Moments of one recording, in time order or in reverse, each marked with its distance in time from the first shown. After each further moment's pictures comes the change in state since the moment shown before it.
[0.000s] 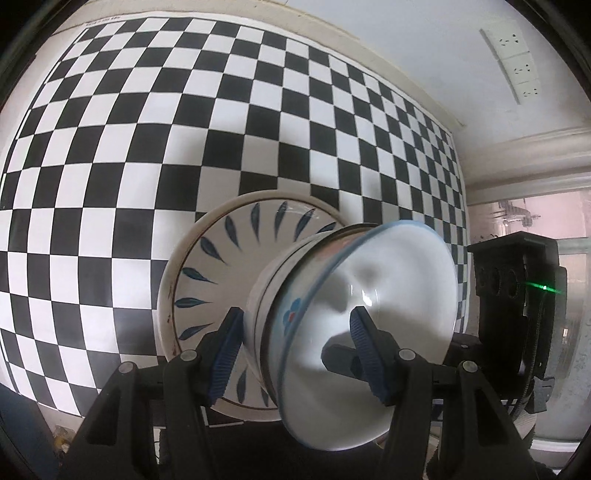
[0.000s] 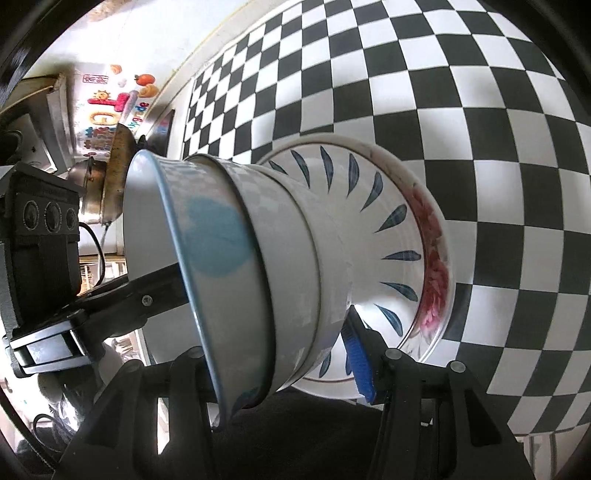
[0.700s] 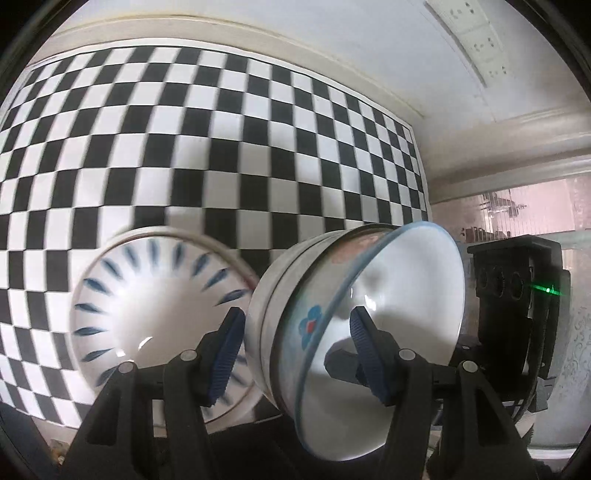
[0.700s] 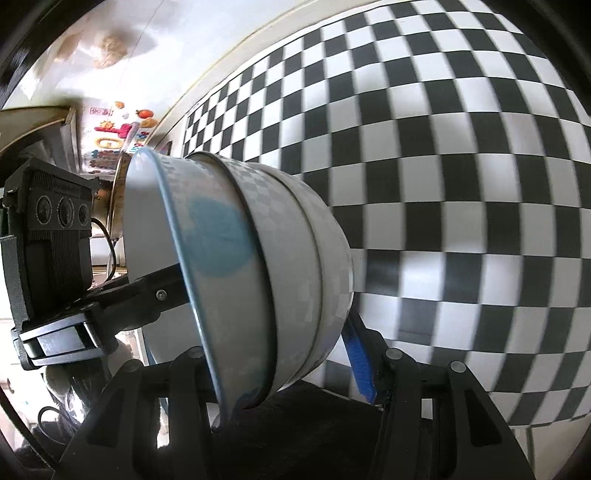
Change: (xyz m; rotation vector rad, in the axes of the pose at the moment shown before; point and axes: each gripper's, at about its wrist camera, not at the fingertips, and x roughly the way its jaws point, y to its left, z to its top) left arm 0.007 -0.090 0.022 0.049 -0.011 -0.049; right arm -0.097 -0.054 0.012 0.007 -0.058 0.004
